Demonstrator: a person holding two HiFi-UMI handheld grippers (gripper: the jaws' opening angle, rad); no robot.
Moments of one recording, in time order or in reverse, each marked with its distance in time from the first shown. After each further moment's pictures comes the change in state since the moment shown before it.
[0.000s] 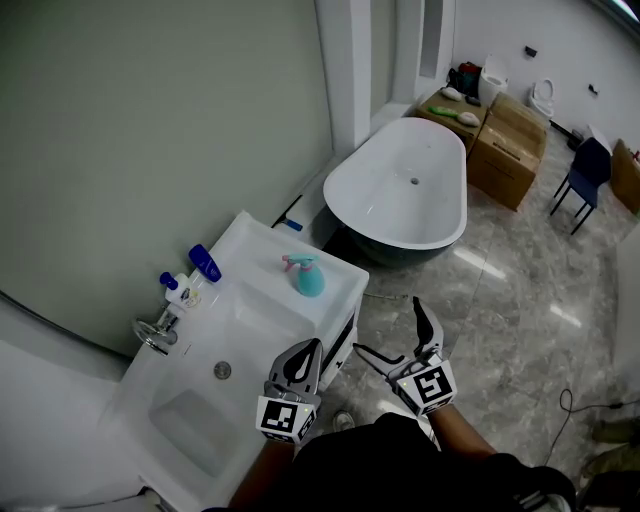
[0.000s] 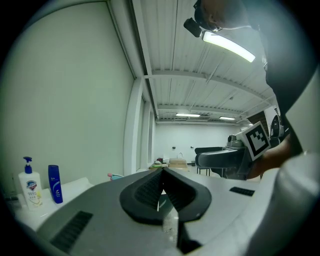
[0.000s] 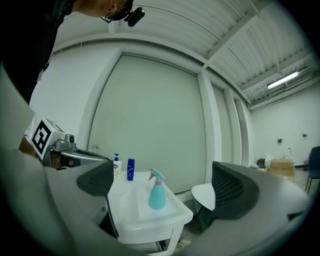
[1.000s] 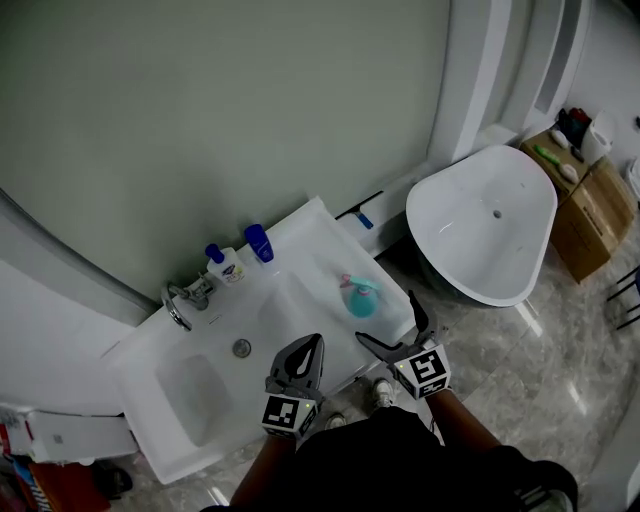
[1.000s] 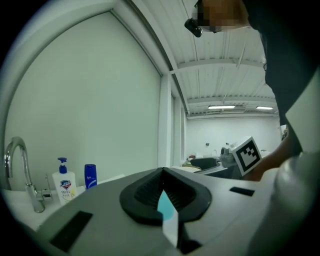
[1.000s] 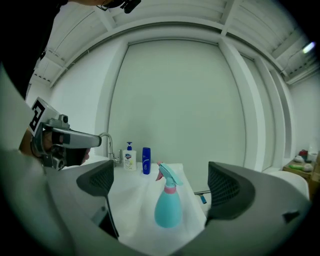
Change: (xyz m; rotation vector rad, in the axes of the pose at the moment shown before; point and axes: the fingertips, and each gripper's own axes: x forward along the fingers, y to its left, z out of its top) left arm 0.020 0.108 -0.006 -0.047 0.039 0.411; right arm 0.176 0.004 -0.064 0.001 0.112 0.410
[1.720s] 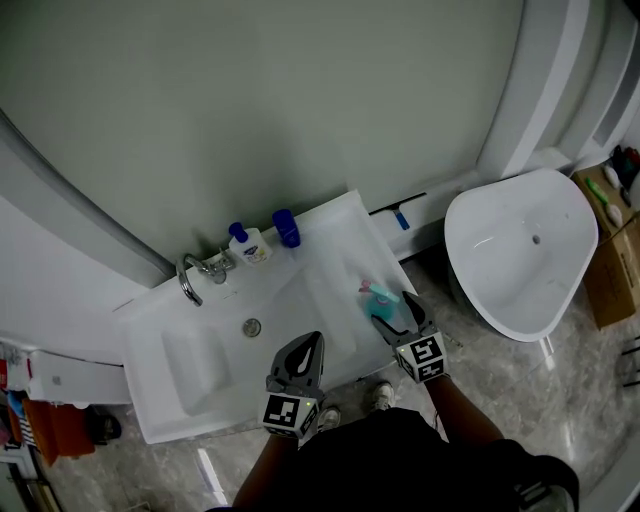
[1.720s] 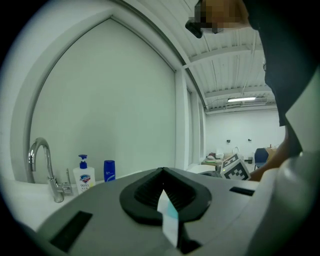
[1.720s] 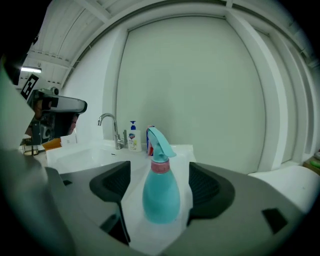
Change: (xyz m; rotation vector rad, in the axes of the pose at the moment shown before) left arm 0.005 0.017 -0.007 -0.030 0.023 0.241; right arm 0.068 -0.025 -0.079 0.009 0.164 0.199
